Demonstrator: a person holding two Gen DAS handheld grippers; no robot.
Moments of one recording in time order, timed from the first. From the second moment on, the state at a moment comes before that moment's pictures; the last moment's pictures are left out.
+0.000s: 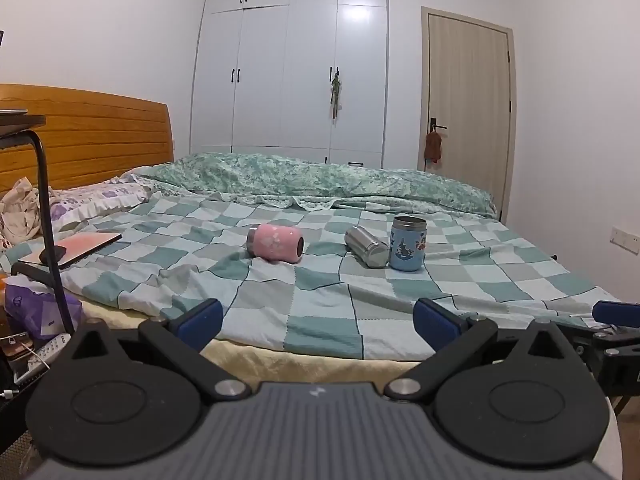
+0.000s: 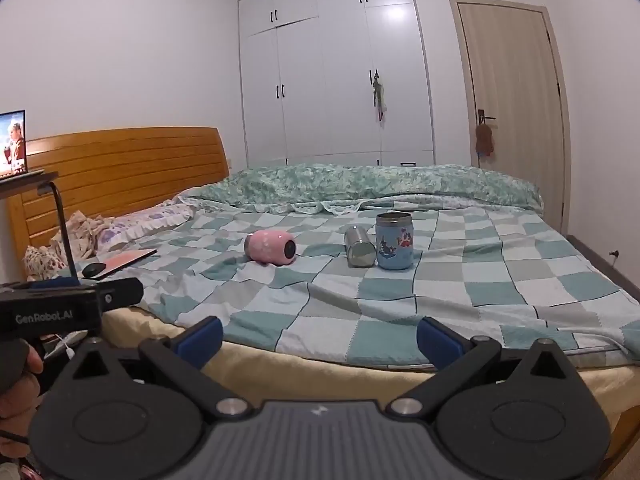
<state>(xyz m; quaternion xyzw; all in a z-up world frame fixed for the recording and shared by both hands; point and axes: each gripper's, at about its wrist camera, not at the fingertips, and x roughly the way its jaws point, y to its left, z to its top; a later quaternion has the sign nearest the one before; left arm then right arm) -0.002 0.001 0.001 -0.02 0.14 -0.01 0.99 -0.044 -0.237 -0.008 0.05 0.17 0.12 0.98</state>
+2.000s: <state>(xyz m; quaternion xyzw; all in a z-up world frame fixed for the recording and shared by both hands) 0.000 -0.002 -0.003 0.01 0.10 0.01 0.99 -0.045 -0.251 -0.019 0.08 0.15 0.12 0.98</state>
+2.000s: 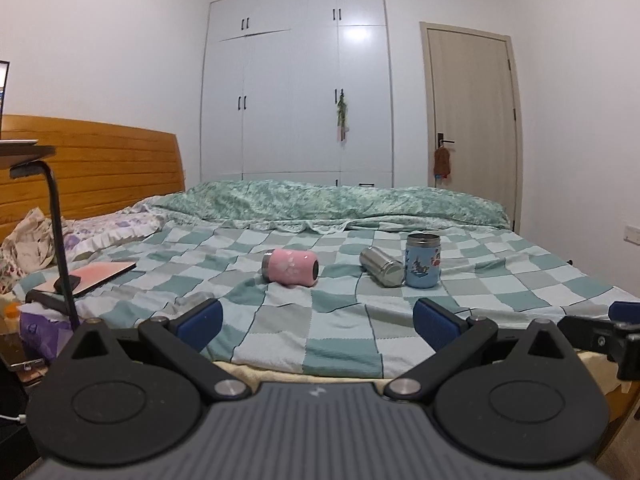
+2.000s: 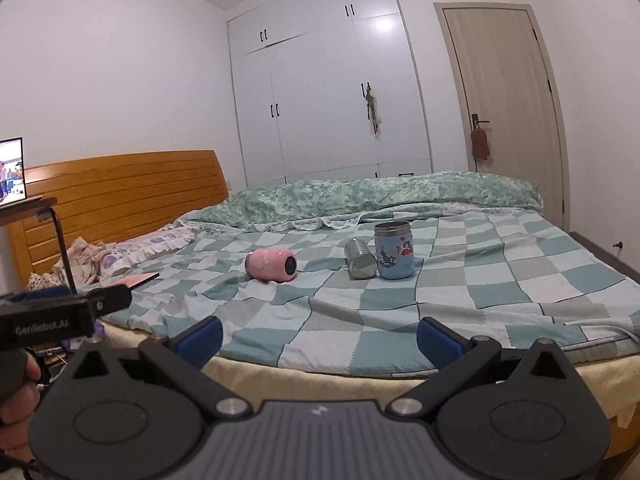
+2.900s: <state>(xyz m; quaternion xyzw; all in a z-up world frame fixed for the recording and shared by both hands) 0.300 0.089 0.013 -0.14 0.20 0.08 0.97 0.263 -0.194 0.047 0.03 0.25 0.19 0.95</state>
